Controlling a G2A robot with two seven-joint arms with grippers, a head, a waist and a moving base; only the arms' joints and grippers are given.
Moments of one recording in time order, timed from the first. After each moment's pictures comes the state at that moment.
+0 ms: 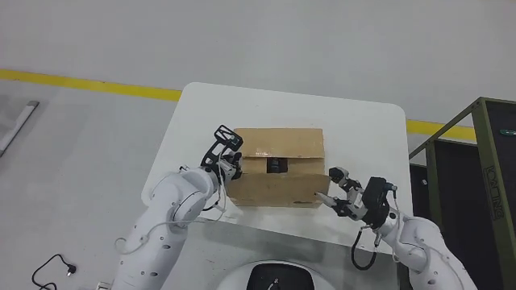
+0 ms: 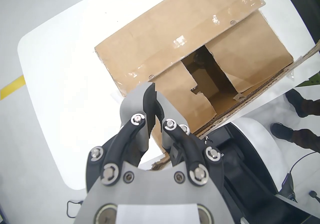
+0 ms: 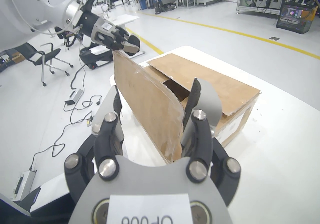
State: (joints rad) left arm 1.21 -1.33 -1.26 -1.77 1.27 -0.29 -0.89; right arm -1.54 -1.13 1.49 -1.62 -1.12 -0.88 -0.17
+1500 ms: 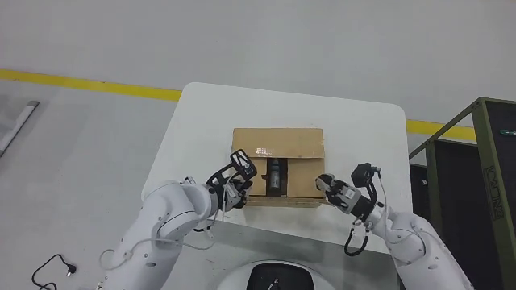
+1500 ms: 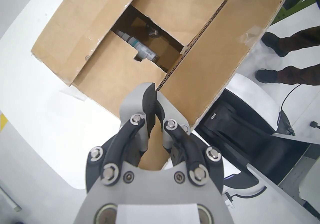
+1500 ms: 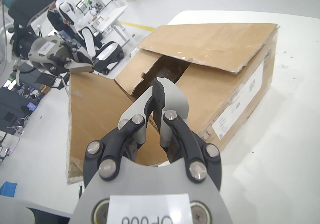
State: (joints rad) left arm 1.27 -1.27 -1.25 -1.92 1.11 -0.52 -1.08; right arm -1.44 -1.12 1.38 -1.51 -0.71 -0.73 0.28
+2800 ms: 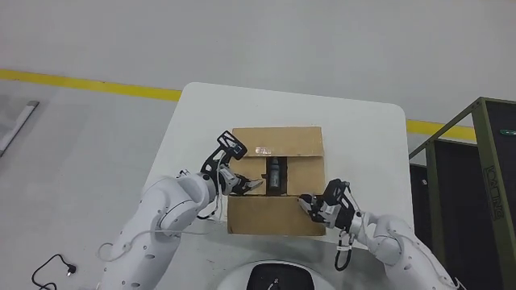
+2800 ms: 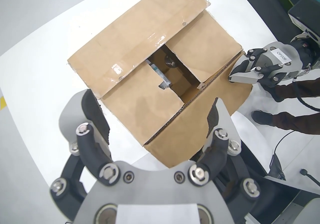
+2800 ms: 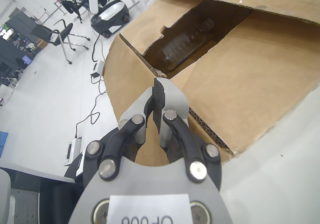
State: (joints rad) left arm 1.24 -1.24 -1.24 -1.87 1.10 -0.34 -0.89; right arm -1.38 -1.12 1.24 -1.41 -0.95 -0.80 0.15
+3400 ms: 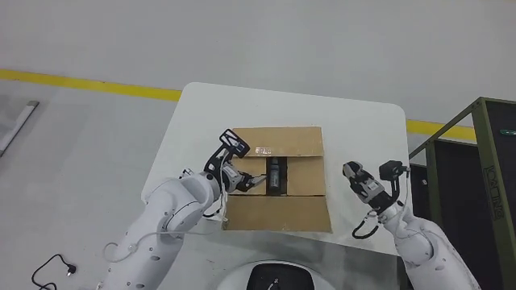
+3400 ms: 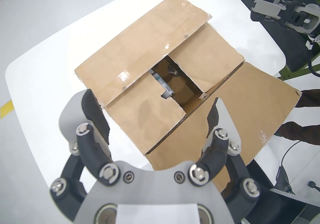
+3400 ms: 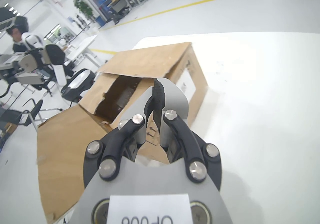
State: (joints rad) left arm 1.23 -1.24 -1.20 -1.86 1.15 -0.29 -0.81; right arm -1.44 -1.11 1.43 -1.41 -0.74 -0.55 0.02
